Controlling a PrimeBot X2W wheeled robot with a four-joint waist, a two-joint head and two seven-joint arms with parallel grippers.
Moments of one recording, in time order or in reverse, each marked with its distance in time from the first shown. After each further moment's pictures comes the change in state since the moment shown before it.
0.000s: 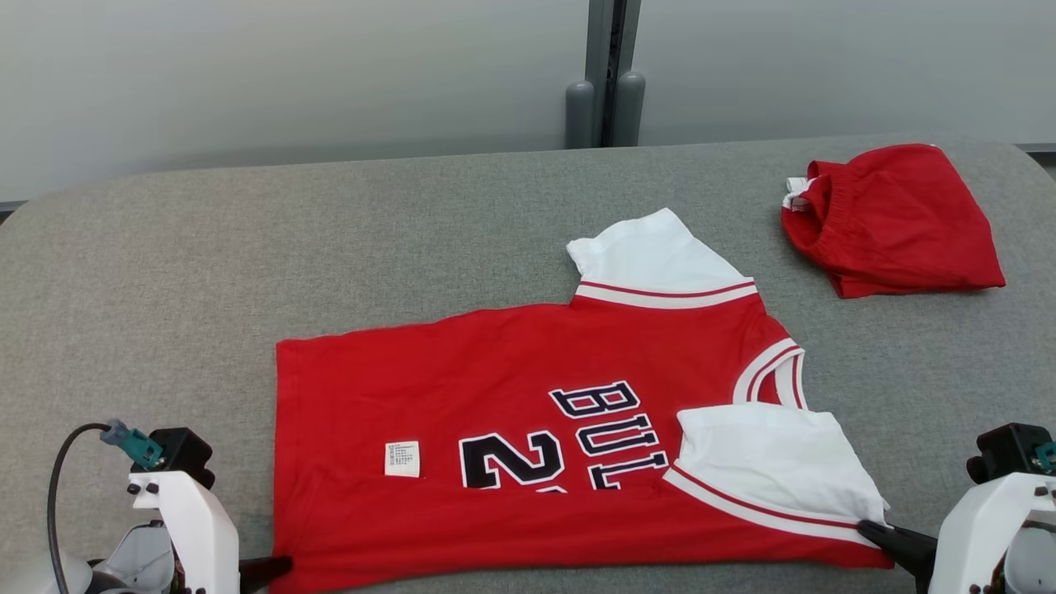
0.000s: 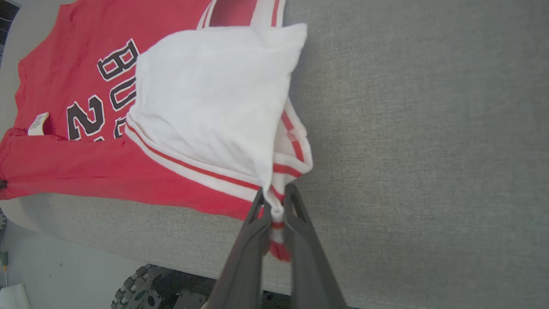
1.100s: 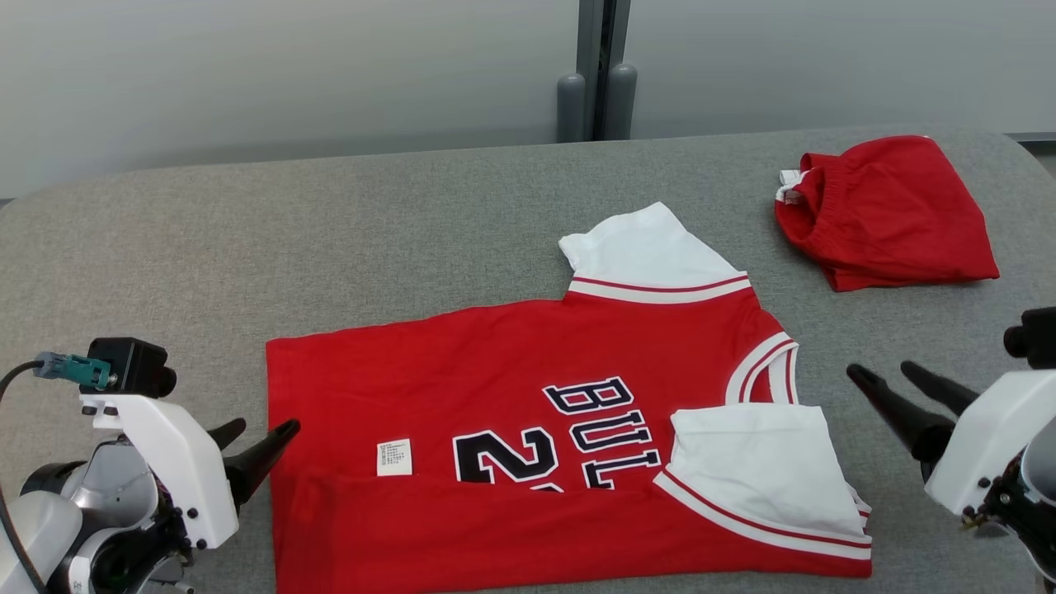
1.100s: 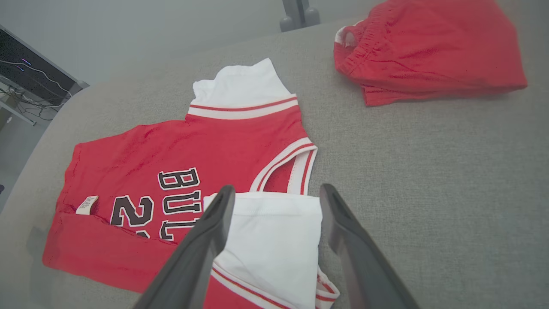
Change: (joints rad) left arm -0.060 -0.013 0.089 -0.083 0.104 0.045 -0.209; right arm -0.161 -0.007 0.013 -0.099 -0.057 0.000 -0.146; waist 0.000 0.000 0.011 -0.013
